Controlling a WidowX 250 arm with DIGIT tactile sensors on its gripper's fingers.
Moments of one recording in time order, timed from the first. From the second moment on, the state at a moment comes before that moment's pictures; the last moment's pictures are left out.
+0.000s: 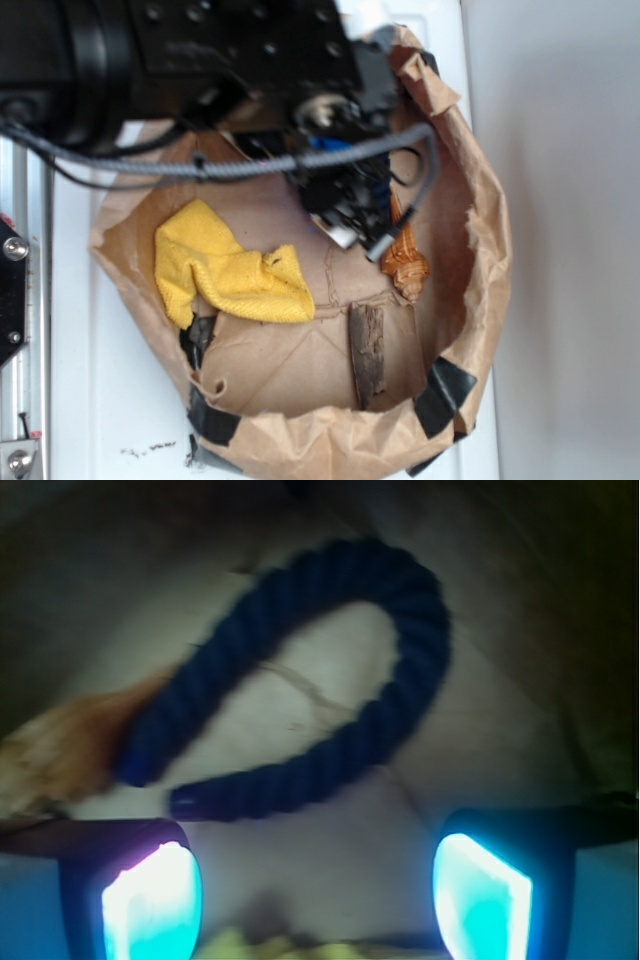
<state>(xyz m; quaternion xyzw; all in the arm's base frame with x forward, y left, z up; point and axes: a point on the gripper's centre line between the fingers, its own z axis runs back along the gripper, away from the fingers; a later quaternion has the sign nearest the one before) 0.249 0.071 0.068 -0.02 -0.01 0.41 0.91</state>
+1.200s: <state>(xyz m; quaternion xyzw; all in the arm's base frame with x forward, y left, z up) 0.267 0.074 0.011 0.04 -0.07 0.52 0.85</state>
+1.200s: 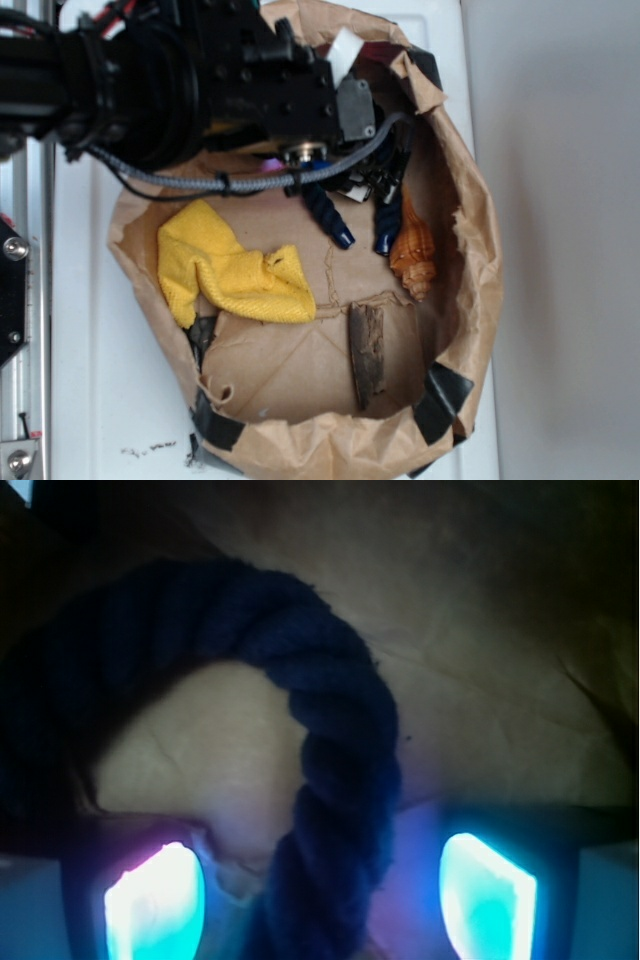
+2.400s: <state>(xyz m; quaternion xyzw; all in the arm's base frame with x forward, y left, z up) 0.252 0.066 0.031 0.02 -0.04 0.49 0.87</state>
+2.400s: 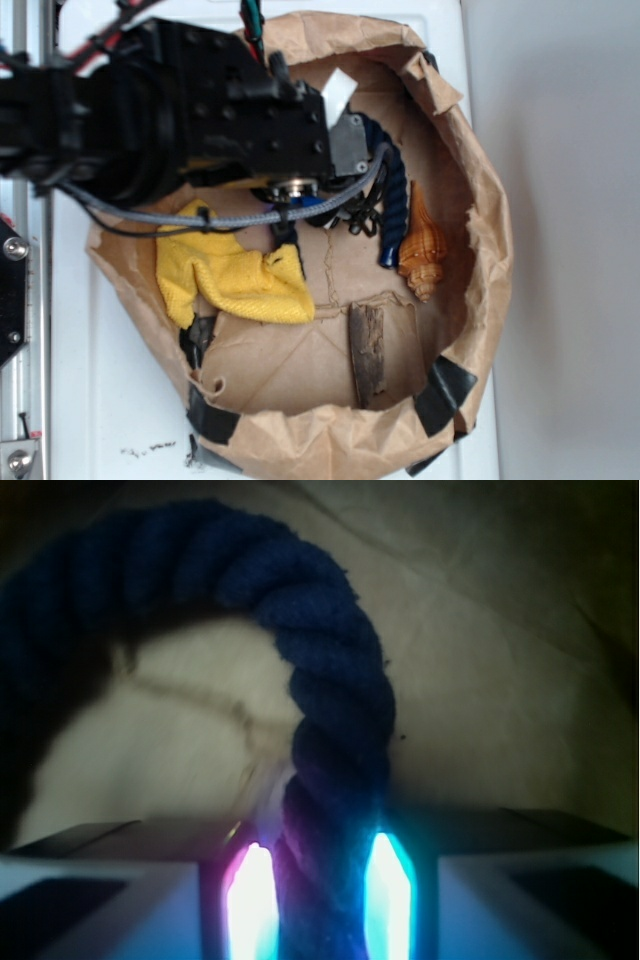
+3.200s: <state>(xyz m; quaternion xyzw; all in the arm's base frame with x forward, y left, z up) 0.257 0.002 0.163 -0.05 0.01 0.28 0.96</state>
